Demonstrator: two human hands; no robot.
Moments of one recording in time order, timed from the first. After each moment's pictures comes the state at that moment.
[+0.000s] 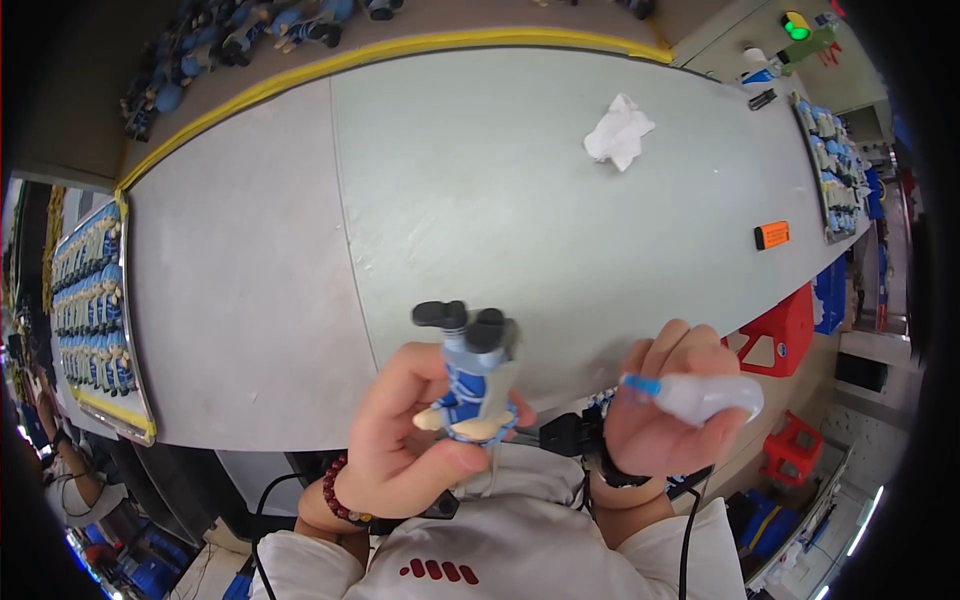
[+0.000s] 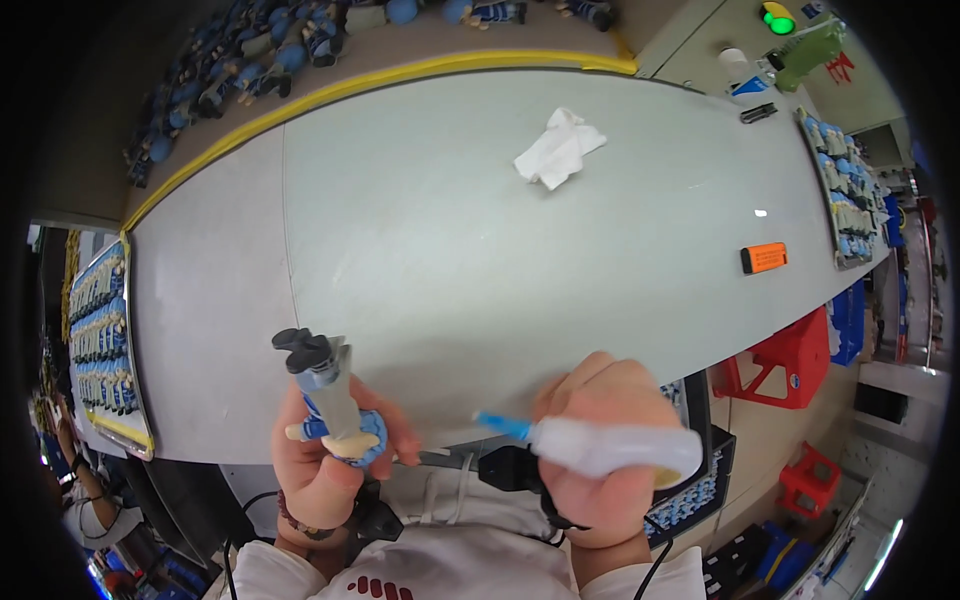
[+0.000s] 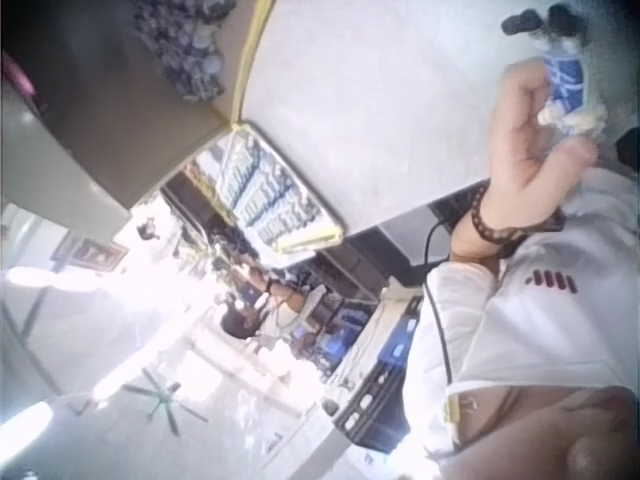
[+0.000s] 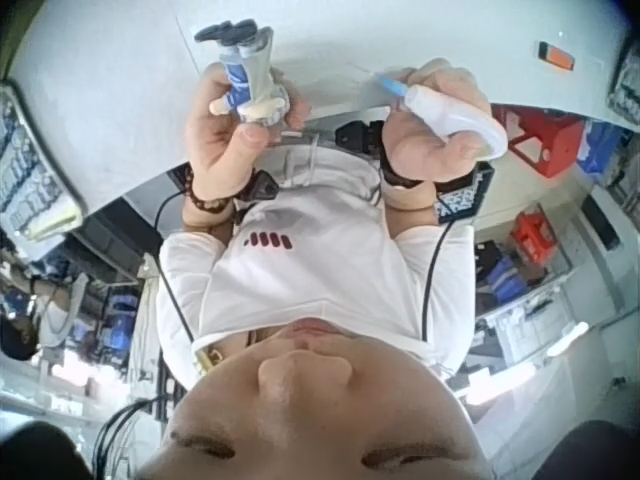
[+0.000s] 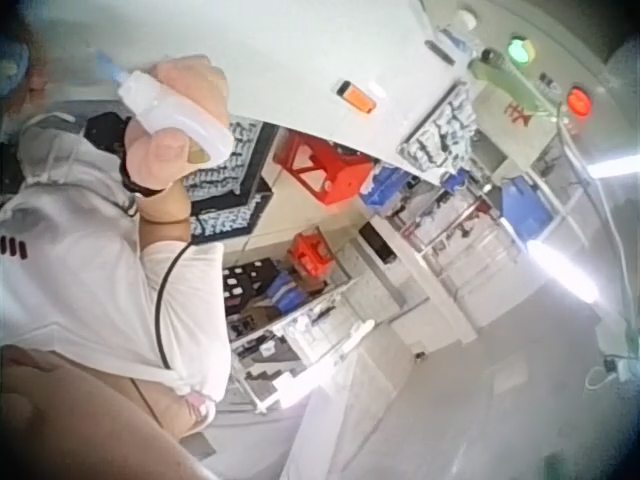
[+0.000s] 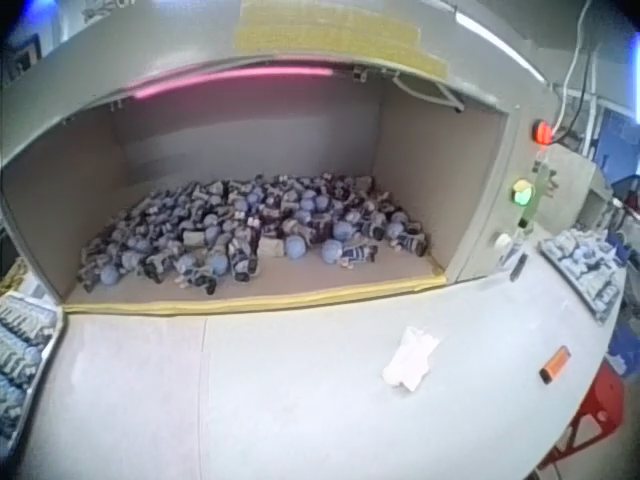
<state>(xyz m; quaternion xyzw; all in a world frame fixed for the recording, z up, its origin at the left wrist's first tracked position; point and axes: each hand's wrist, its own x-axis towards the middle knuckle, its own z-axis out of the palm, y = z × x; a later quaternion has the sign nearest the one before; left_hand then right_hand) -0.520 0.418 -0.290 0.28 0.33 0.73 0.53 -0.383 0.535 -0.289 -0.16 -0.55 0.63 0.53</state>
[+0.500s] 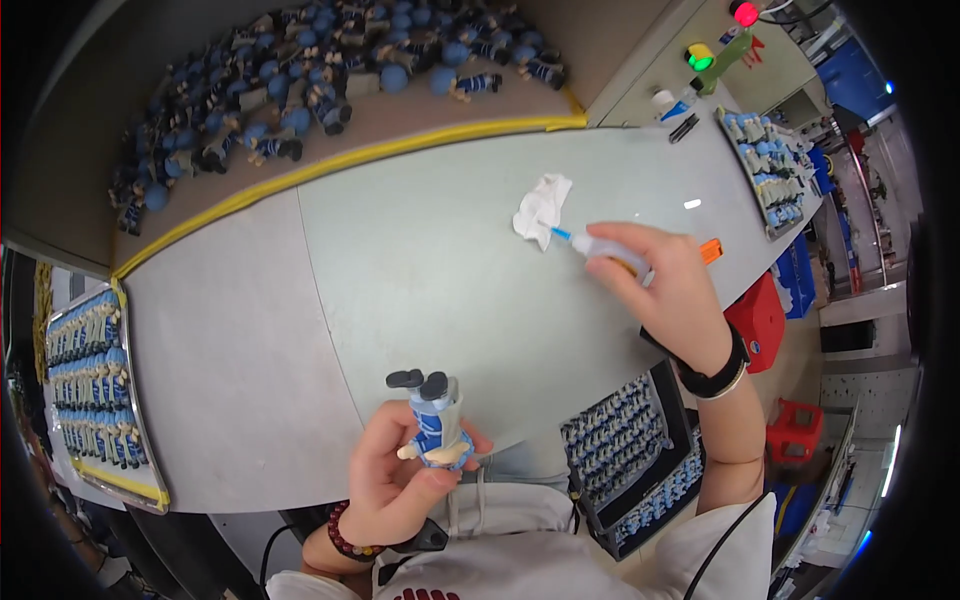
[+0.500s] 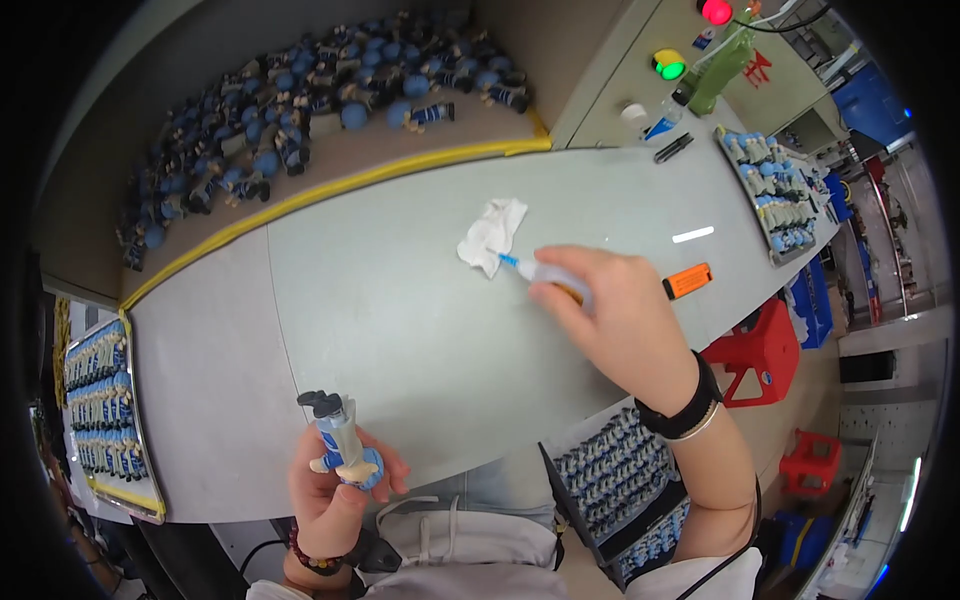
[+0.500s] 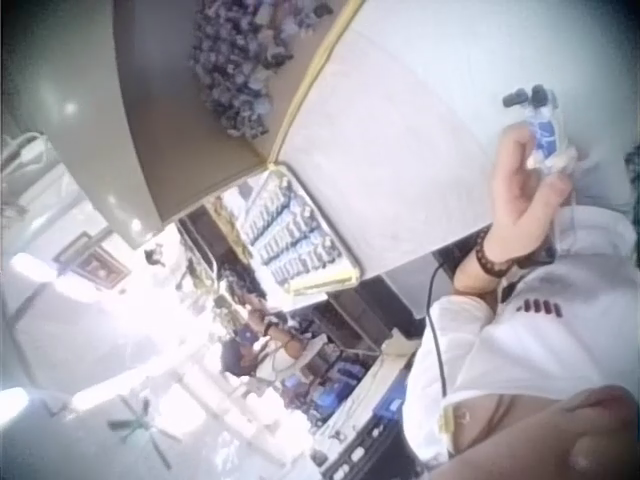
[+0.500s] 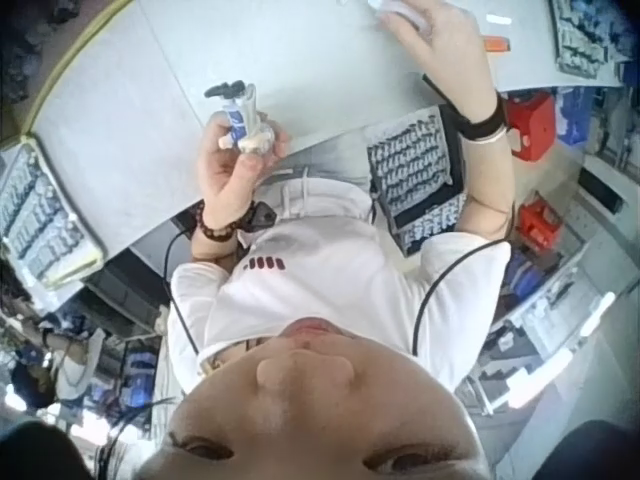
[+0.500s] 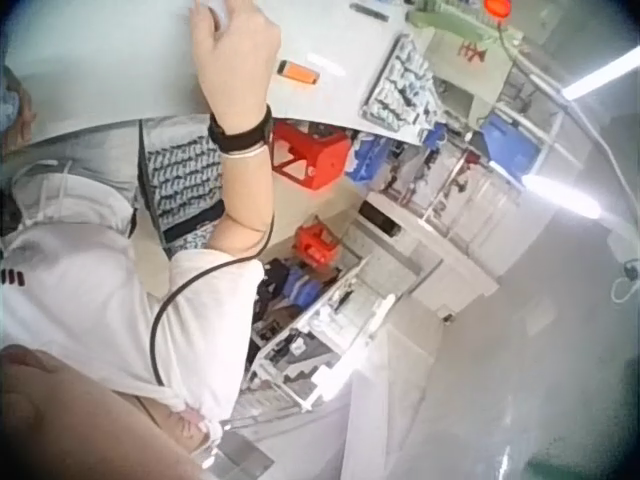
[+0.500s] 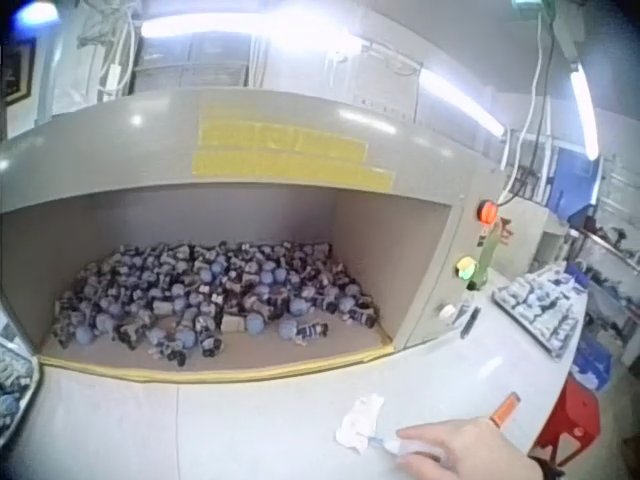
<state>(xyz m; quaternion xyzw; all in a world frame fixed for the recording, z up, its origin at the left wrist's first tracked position) -0.516 0.421 -0.281 0.26 0.40 0.71 0.52 -0.382 0.645 -0.222 -0.35 -0.91 0.21 0.09</state>
